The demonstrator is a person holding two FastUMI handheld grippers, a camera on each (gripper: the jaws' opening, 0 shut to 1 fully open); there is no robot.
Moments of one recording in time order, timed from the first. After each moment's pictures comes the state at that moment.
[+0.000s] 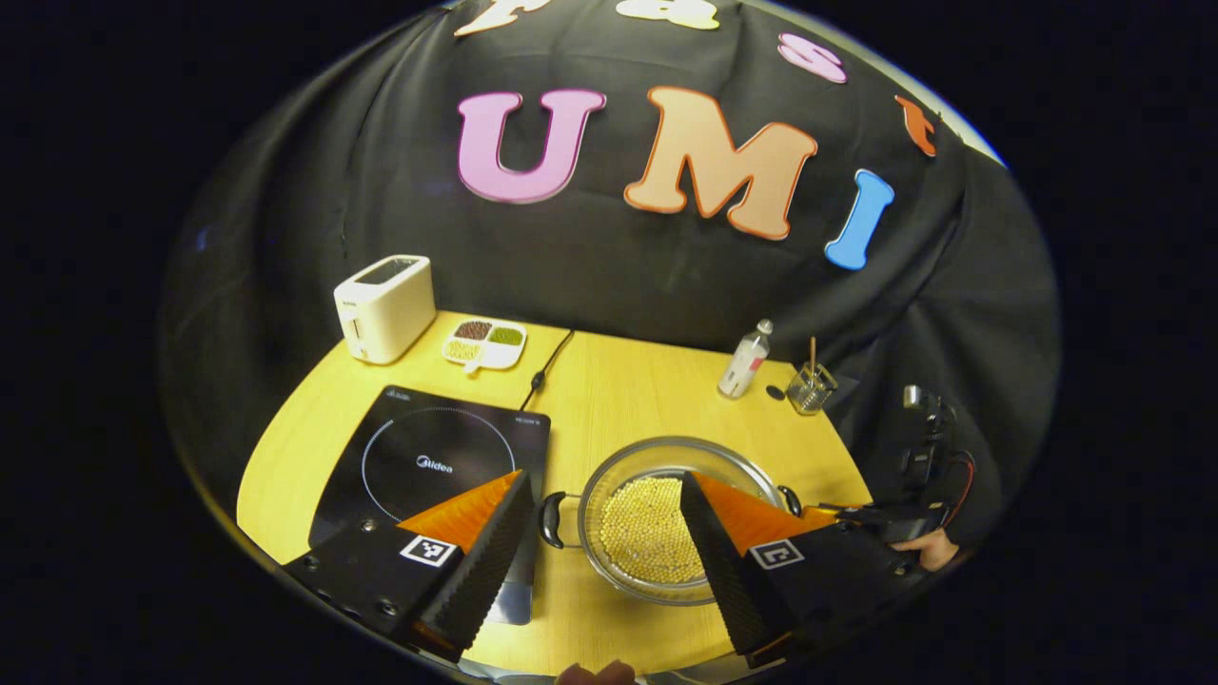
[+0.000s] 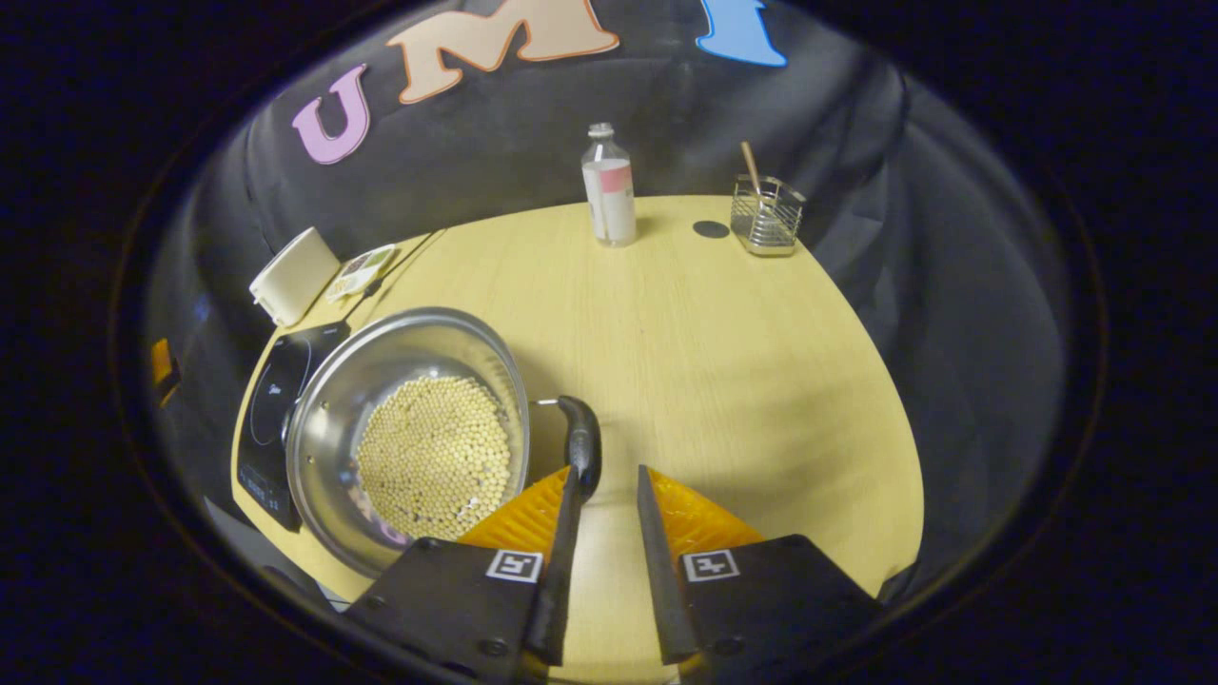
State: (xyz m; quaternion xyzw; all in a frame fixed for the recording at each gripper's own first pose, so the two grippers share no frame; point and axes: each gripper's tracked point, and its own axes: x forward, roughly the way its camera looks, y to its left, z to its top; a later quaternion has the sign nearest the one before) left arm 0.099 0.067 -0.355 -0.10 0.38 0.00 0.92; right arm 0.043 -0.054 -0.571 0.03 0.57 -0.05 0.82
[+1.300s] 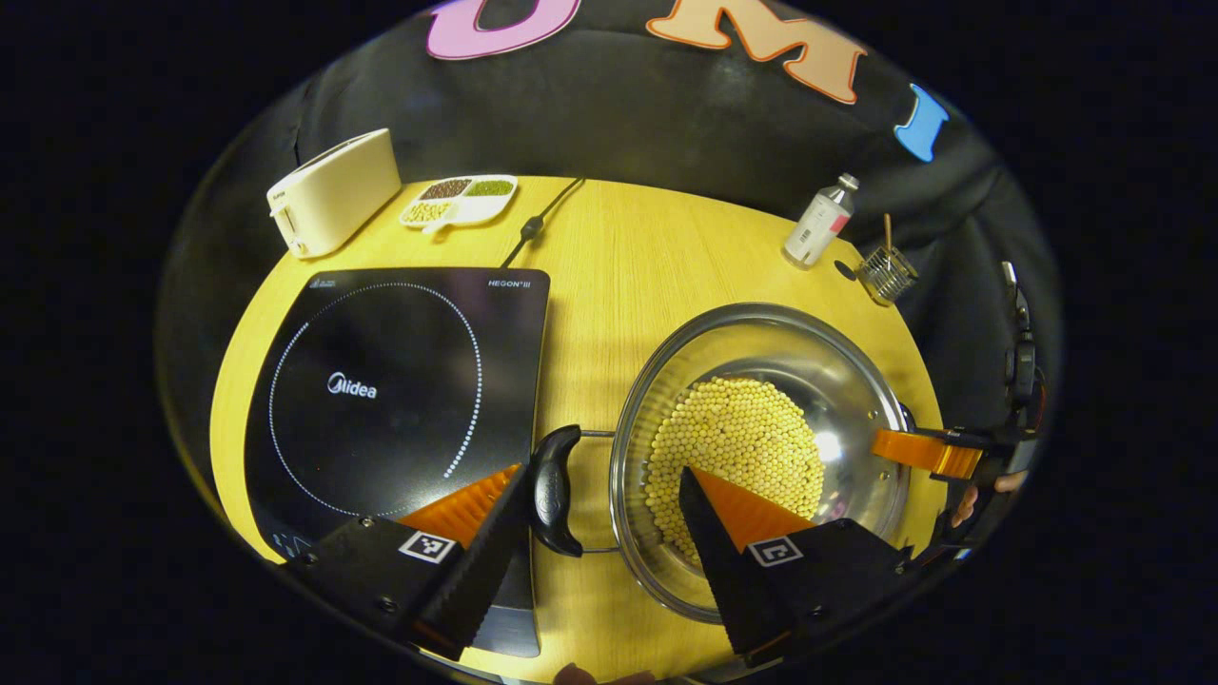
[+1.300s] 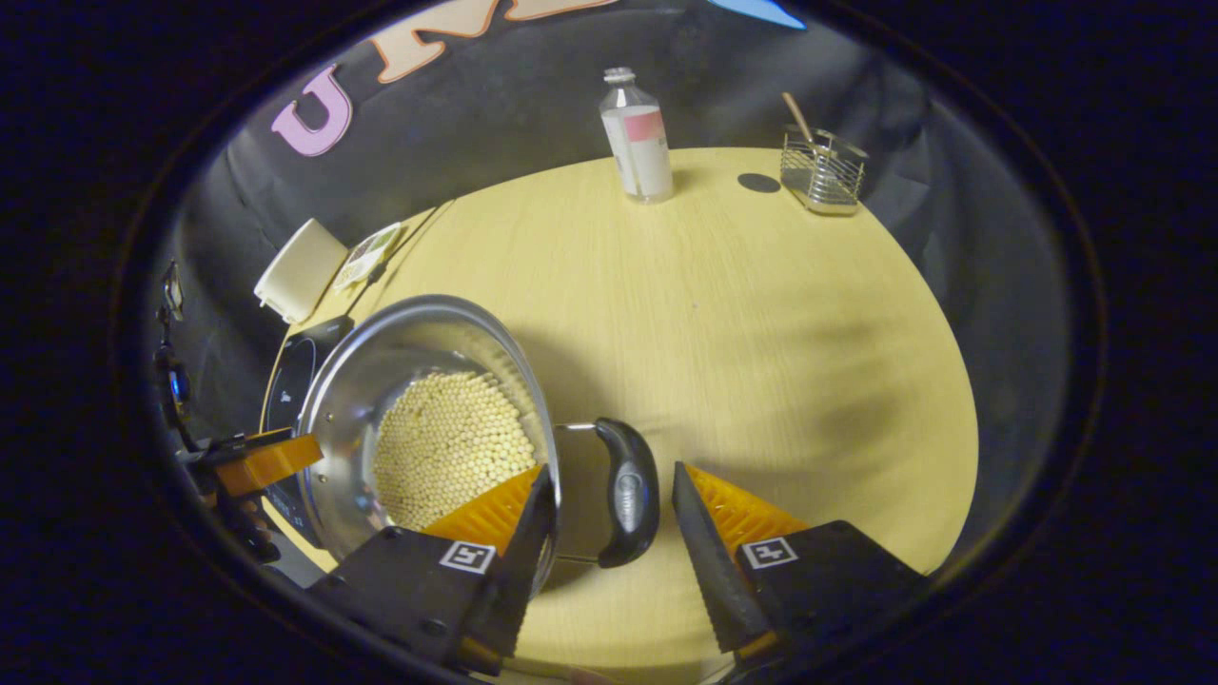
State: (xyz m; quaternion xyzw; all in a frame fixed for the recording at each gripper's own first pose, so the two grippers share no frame) left arm 0.099 0.071 -0.518 -0.09 0.55 0.00 0.83; right arm 0.057 -0.029 -0.621 0.08 0.63 -0.02 0.77
